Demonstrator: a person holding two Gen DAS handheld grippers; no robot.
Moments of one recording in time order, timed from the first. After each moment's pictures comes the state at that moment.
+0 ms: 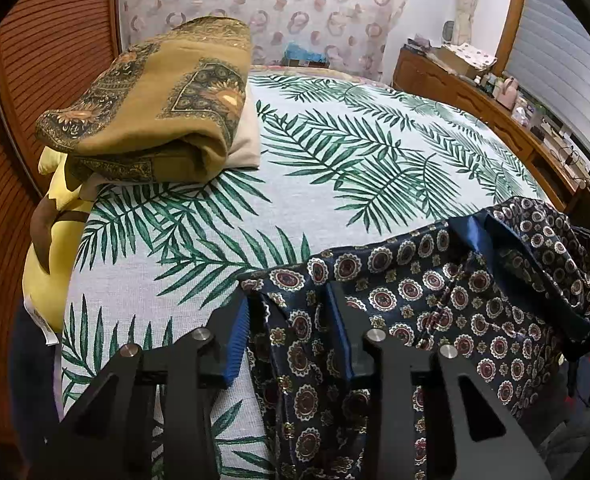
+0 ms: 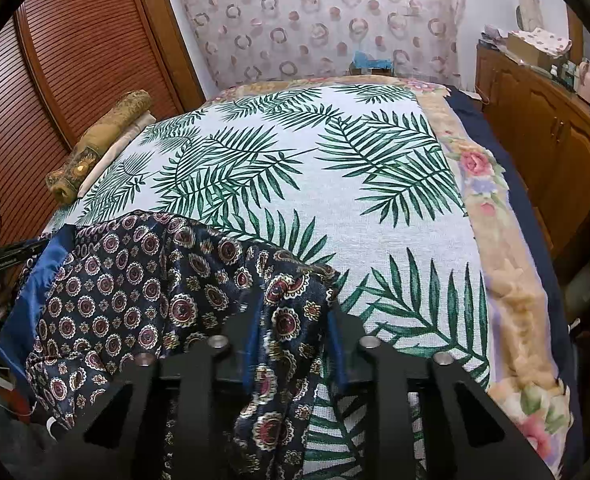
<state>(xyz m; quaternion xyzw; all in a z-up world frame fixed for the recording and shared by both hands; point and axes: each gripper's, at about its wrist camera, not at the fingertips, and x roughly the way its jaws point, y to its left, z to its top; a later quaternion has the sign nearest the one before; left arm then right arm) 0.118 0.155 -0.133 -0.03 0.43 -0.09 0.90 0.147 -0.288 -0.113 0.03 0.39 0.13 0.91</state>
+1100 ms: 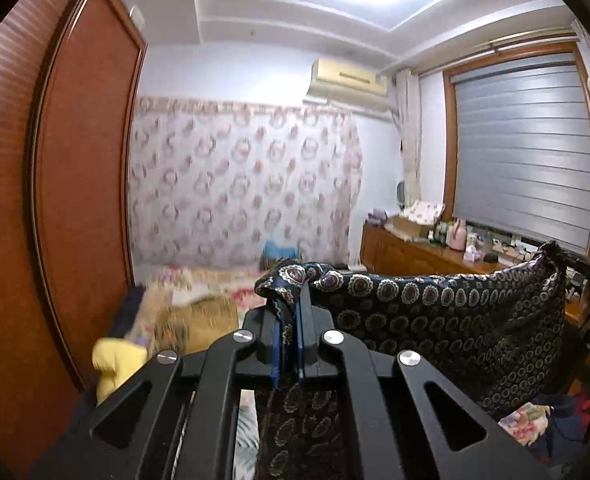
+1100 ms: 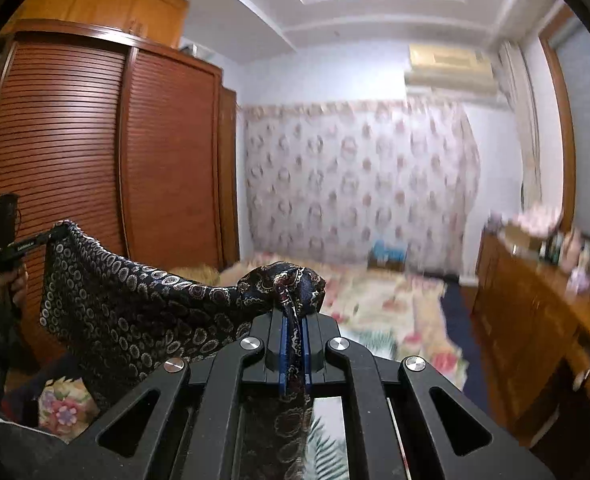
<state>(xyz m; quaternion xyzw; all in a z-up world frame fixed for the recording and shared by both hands) -0.005 0.173 0.140 -0.03 0.09 -0.12 0.99 -0.028 -0.308 0.136 -0.04 0.07 0.16 0.98</state>
